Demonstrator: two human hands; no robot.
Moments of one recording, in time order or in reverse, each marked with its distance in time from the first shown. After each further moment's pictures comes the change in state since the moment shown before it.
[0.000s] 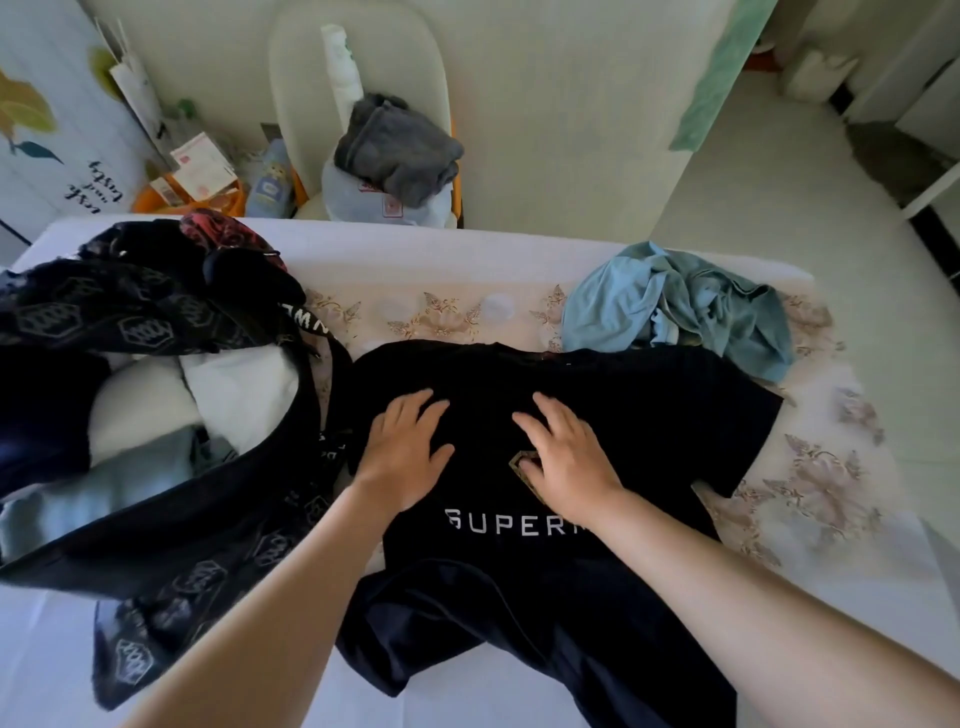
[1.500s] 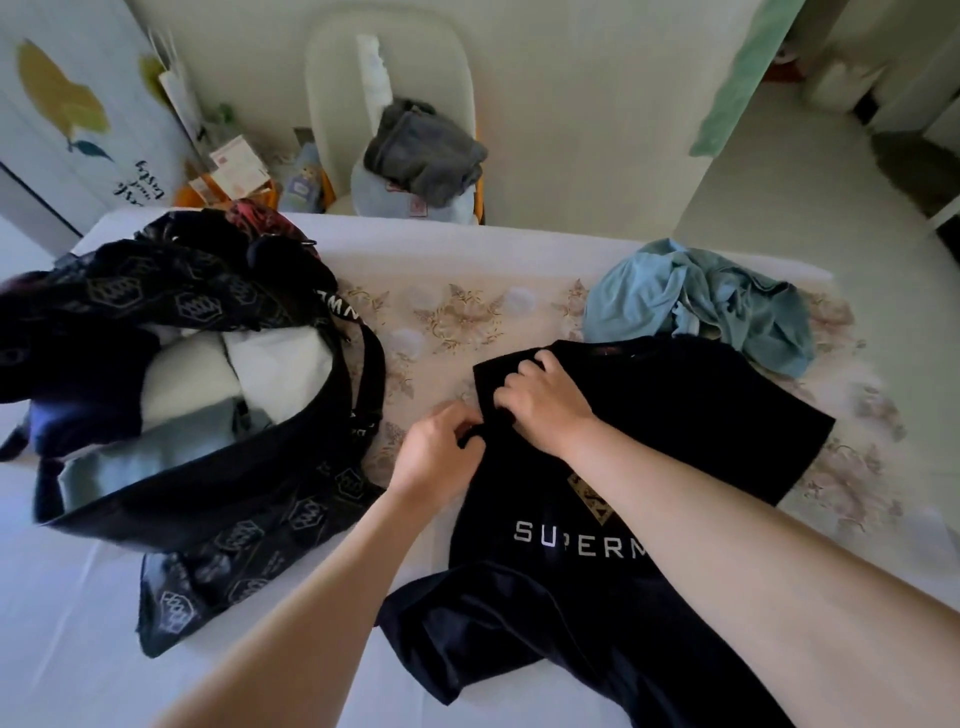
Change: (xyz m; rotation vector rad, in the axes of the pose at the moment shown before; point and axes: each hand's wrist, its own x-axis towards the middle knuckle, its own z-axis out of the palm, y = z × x) left_hand -0.043 0.037 -0.020 -0.590 0.212 -0.132; right_hand 0.061 -0.042 -0.028 -0.434 -0.012 -0.309
